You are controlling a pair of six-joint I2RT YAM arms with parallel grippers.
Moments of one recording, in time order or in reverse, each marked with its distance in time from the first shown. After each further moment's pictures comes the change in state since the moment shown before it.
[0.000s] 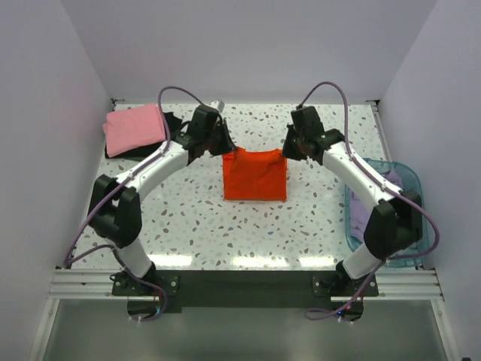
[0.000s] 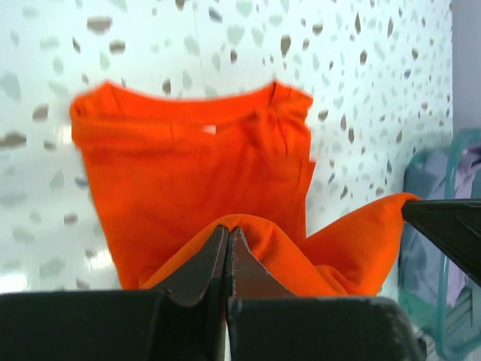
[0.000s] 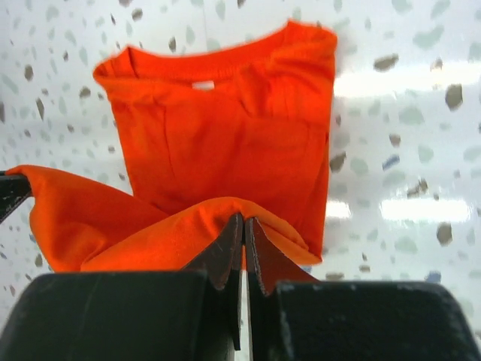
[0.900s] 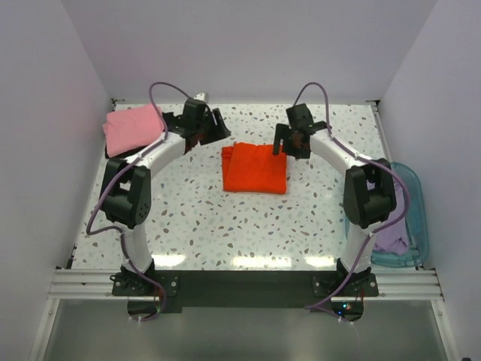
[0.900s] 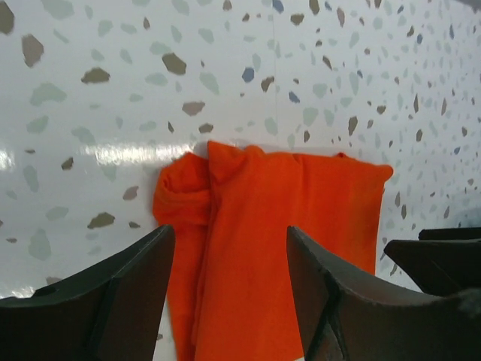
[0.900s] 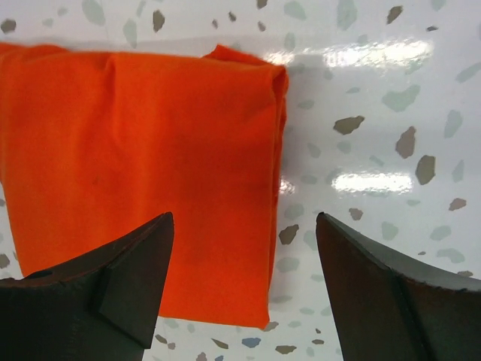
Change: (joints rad) left arm 0.168 0.237 0.129 0.174 -0.004 0.035; right arm -0.104 0.351 0.169 0.054 -0.013 -0.156
